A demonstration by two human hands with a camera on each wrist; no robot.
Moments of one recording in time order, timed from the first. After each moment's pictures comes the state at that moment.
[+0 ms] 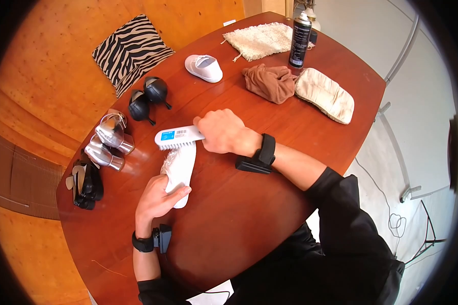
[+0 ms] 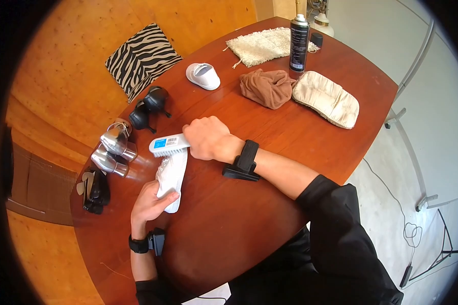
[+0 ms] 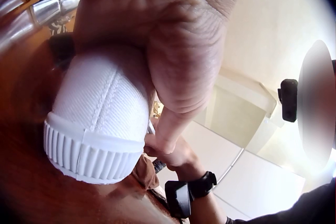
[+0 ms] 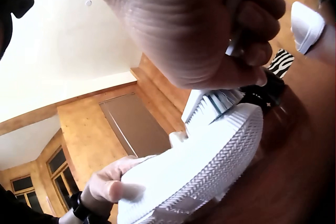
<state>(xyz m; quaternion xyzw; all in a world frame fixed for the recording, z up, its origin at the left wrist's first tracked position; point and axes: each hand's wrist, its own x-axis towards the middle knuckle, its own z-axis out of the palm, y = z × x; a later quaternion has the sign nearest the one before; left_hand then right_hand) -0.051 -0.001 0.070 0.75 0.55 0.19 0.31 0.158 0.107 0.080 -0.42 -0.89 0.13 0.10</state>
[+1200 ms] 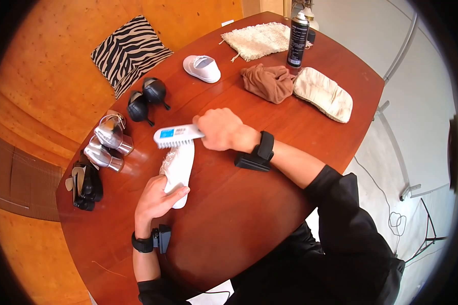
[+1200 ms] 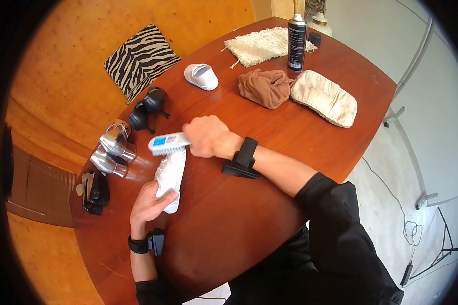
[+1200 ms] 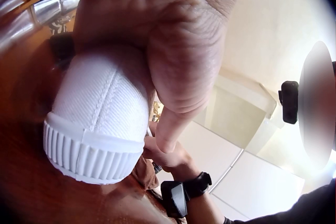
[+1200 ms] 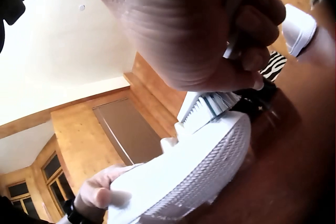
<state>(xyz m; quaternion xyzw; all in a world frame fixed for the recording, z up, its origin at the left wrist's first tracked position) -0.050 -0.002 0.074 0.75 0.55 0.18 0.32 0.160 0.113 0.077 -0.42 -0.89 0.15 0.11</state>
